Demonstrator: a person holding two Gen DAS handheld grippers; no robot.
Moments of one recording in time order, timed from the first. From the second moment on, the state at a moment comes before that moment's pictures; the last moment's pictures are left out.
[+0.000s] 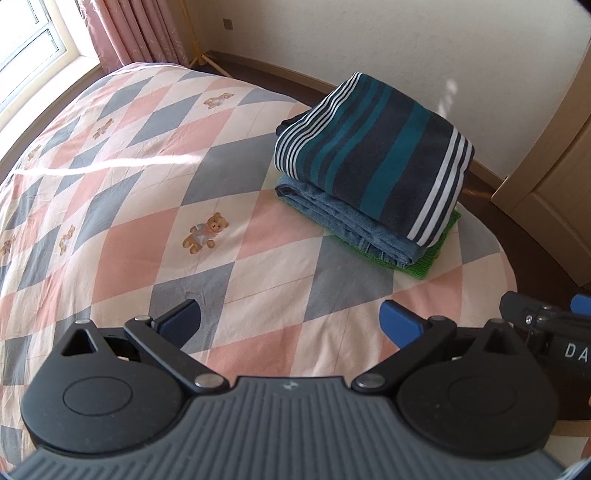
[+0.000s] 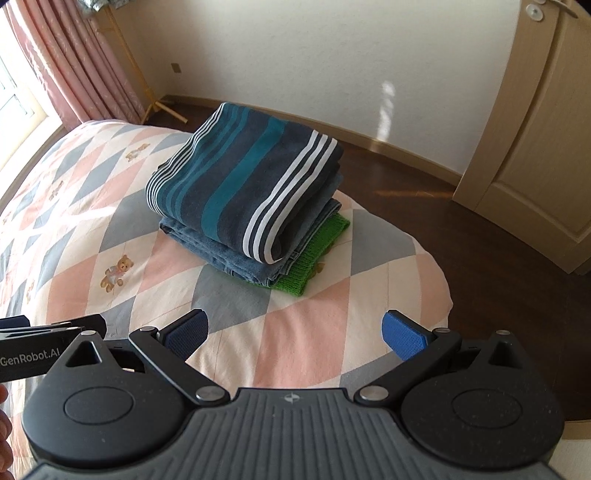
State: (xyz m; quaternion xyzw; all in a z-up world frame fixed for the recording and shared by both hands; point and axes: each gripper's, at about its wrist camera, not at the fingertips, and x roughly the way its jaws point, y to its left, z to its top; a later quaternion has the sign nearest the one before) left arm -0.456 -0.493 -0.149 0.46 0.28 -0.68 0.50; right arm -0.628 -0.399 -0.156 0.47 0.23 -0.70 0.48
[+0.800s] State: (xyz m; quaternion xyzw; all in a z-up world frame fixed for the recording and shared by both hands) left arm -0.493 -0.514 -0.163 0.48 0.29 -0.66 0.51; right arm -0.659 -0.423 -0.181 0.48 0.28 -0.67 0.49
